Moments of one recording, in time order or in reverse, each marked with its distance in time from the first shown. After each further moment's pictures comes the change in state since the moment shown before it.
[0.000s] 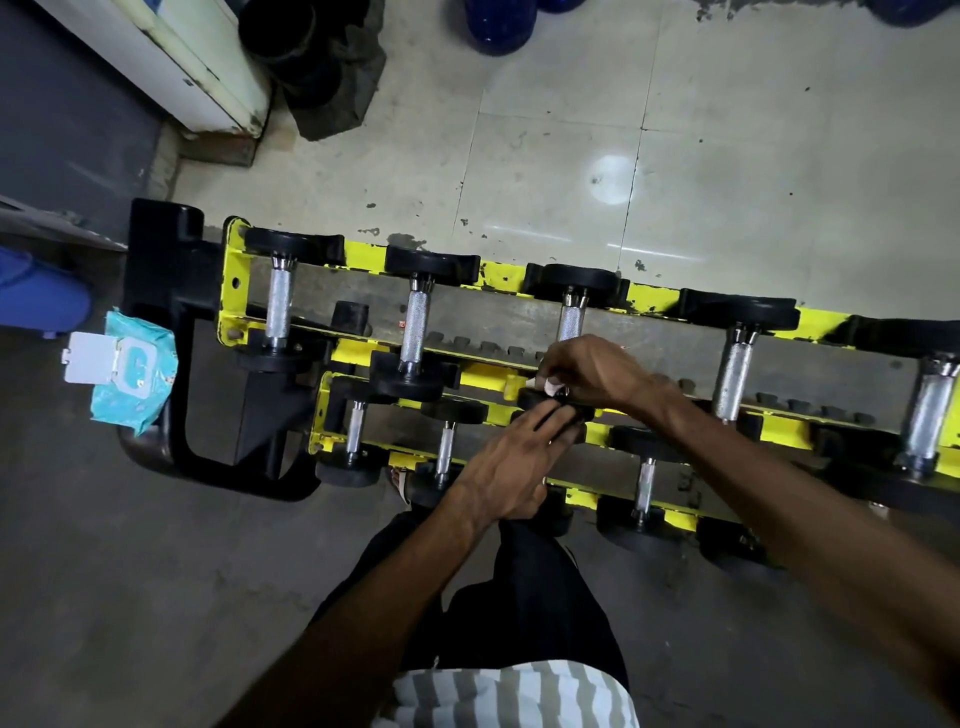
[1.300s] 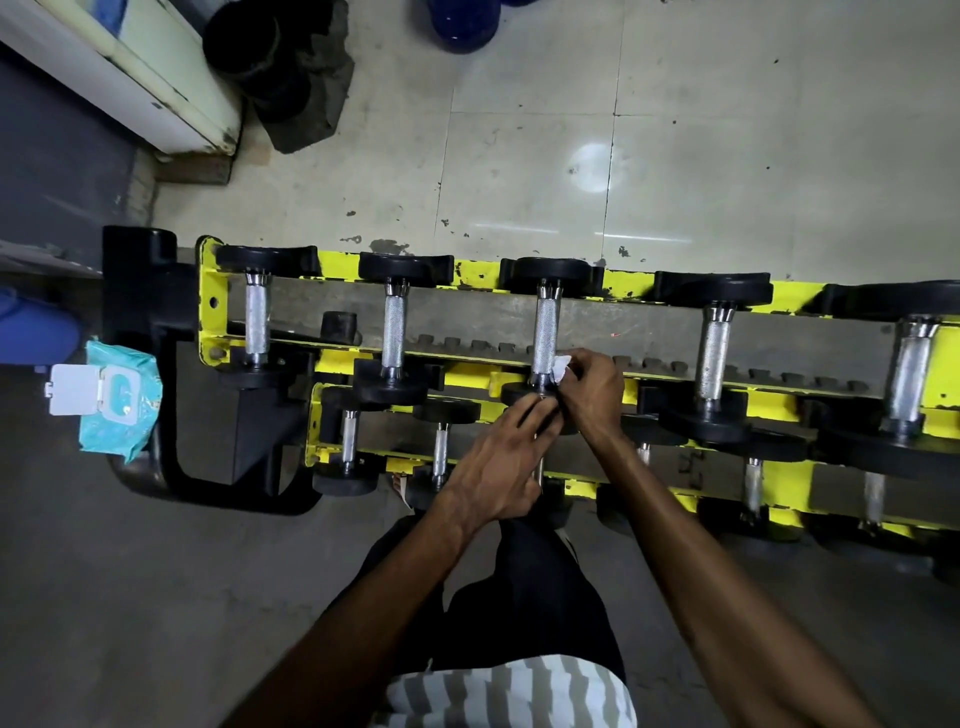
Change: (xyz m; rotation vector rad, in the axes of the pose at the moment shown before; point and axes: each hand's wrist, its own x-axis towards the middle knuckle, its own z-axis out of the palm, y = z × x) left_hand 0.001 0.003 0.002 -0.051 0.014 -0.015; right_hand -0.026 -0.011 0.061 0.553 0.684 0.637
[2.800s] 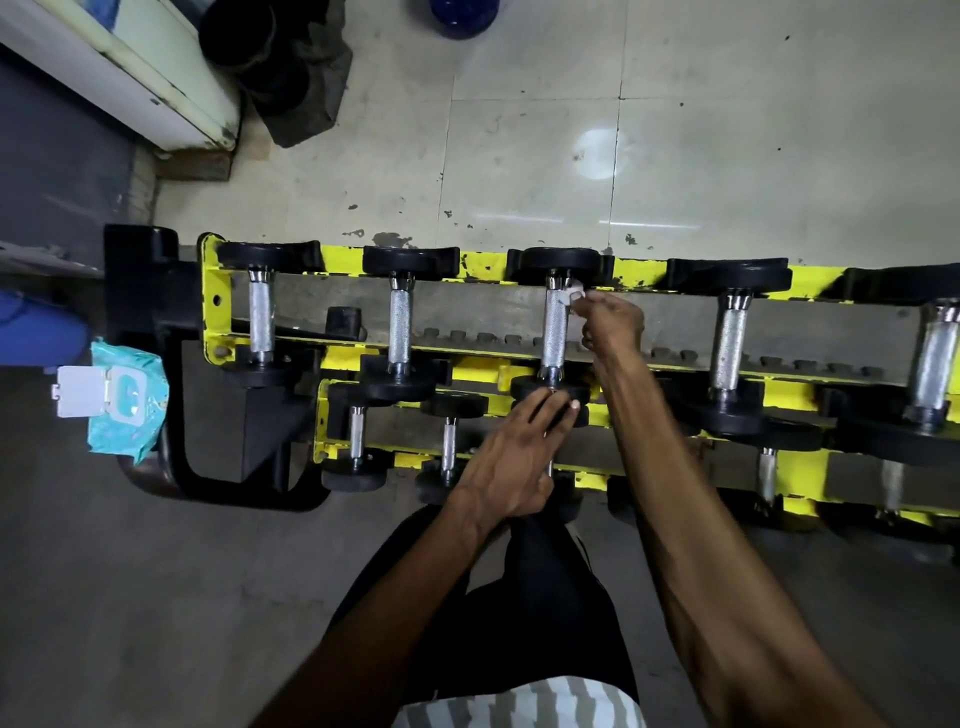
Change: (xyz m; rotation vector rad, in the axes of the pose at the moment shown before) left_hand 0.001 -0.002 0.012 0.034 0.003 -0.008; right_hand 0.065 -0.027 -0.001 0.621 0.050 0.485
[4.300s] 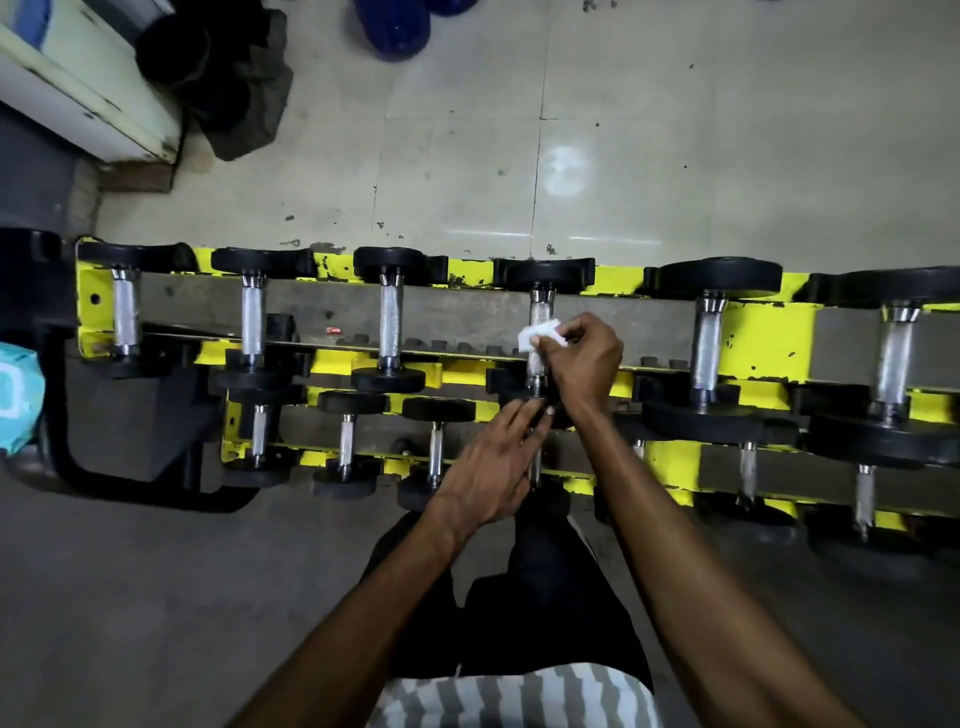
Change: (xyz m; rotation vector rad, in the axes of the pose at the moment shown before) left_hand 0.092 0.182 0.030 -0.007 -0.005 -0.036; right_hand 0.002 -0.003 -0.214 -0.413 0.150 -0.519
